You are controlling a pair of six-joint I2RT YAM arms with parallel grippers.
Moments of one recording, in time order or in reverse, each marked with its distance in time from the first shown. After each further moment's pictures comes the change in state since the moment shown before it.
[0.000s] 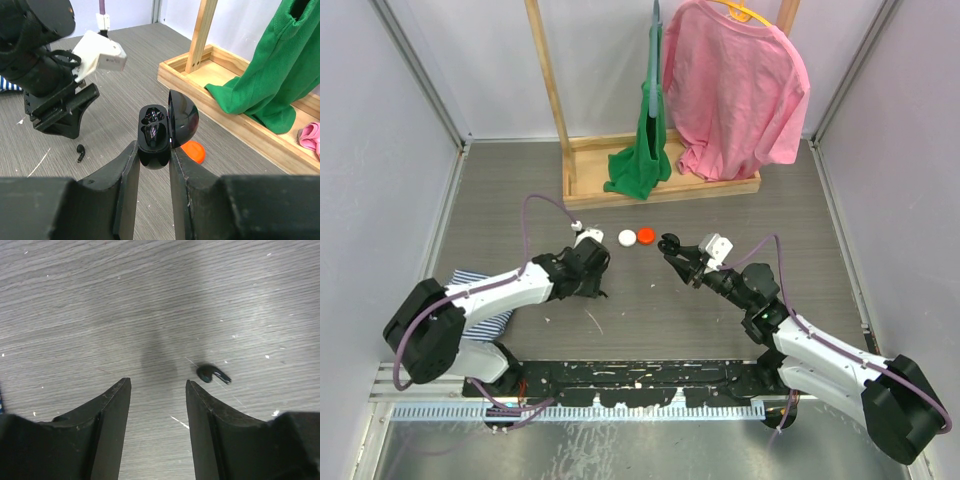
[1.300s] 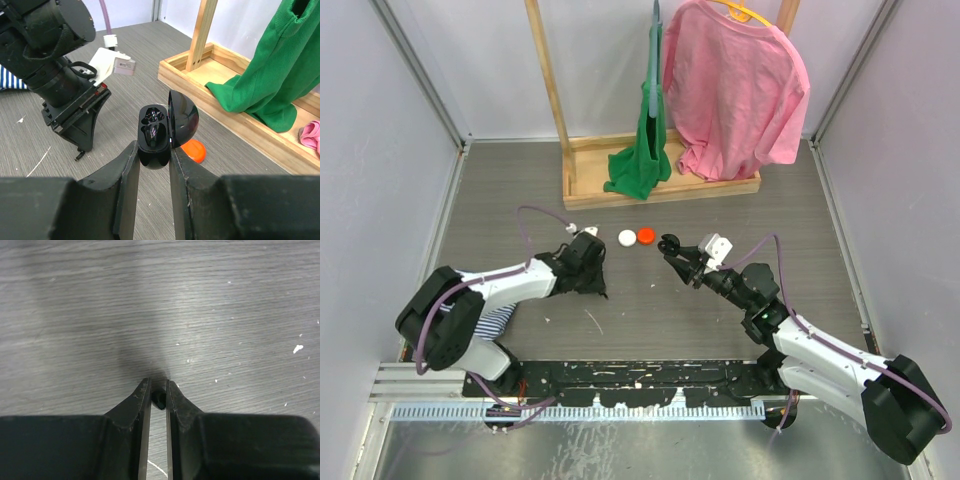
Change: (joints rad) left arm 0.084 0.056 -0.063 0.220 0.240 -0.238; right arm 0.000 0.000 0.000 -0.007 0.000 0.000
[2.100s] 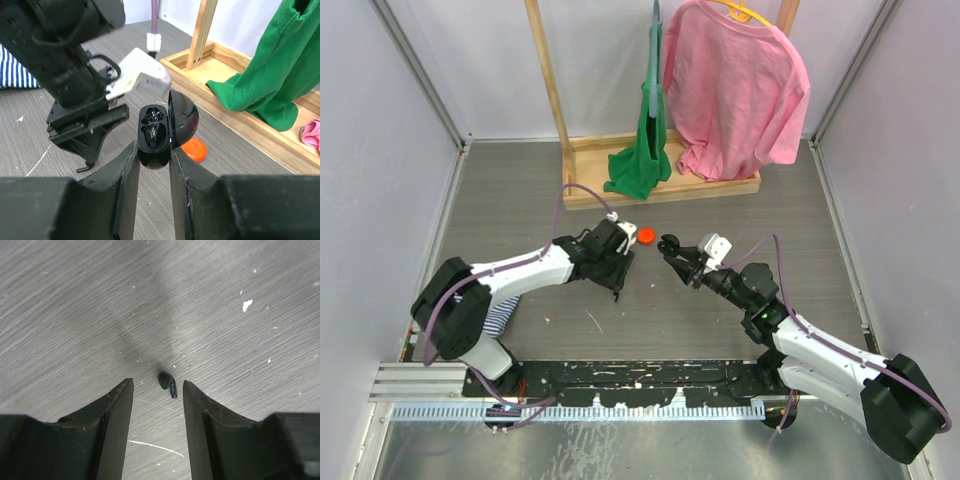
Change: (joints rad) left arm -0.092 0.130 0.265 -0.194 0.095 0.437; right arm 0.000 0.006 0.000 0.000 -0.001 0.000
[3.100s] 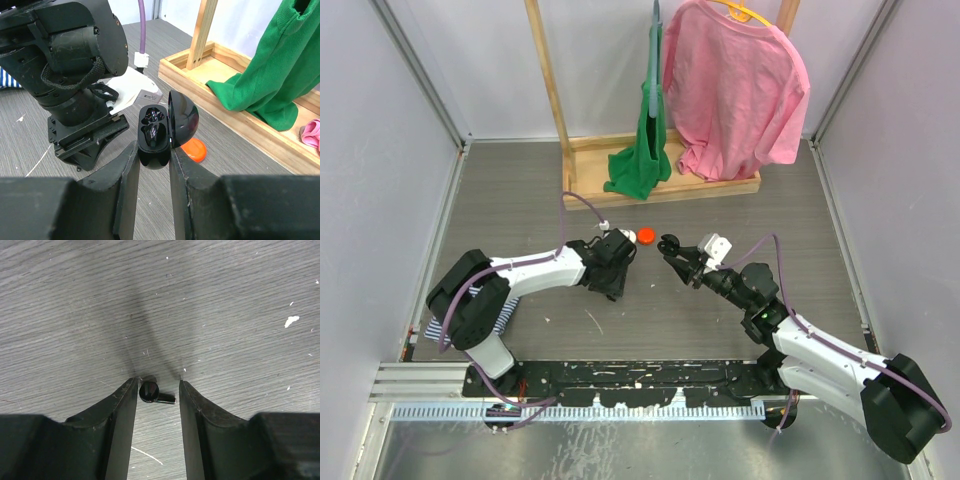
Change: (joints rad) left arm -0.041 0.061 0.002 -0.058 -0.129 -0.307; right arm 0.000 0.000 0.000 0.000 0.000 0.000
